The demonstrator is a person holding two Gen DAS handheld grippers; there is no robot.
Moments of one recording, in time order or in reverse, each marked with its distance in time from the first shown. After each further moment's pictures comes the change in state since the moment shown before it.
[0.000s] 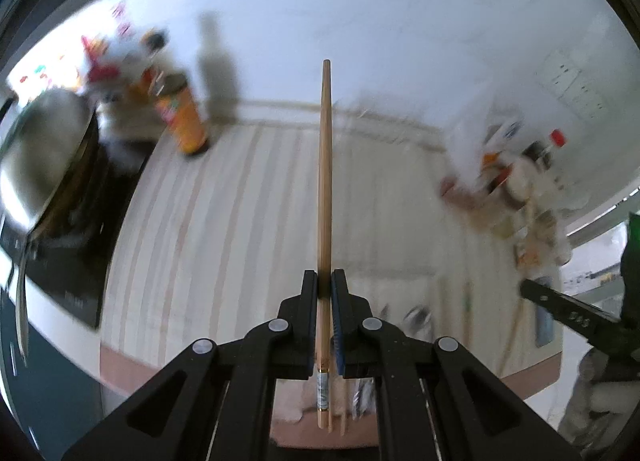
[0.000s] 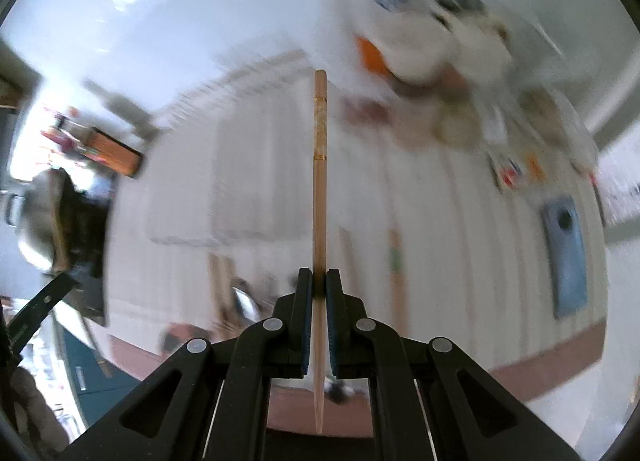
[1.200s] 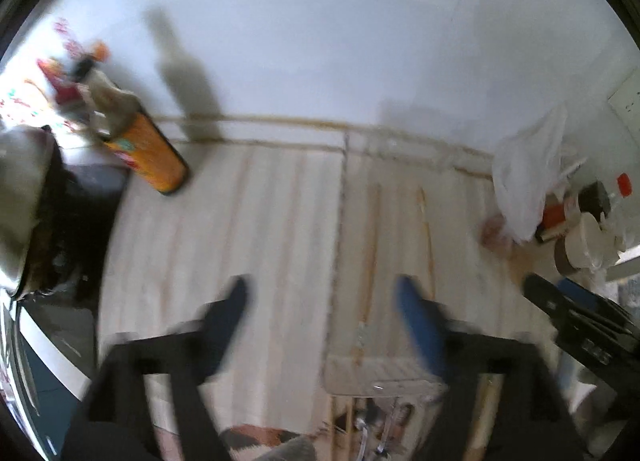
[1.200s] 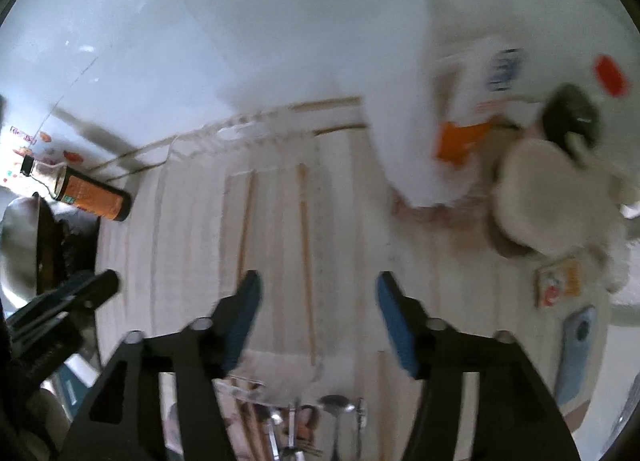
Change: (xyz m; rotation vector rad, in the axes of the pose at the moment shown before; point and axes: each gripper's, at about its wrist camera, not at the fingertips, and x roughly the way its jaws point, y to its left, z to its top) left arm 0.097 0.003 0.086 -0.016 0.064 0.103; right arm 0.067 0.042 0.097 -0.052 -0.034 -0.128
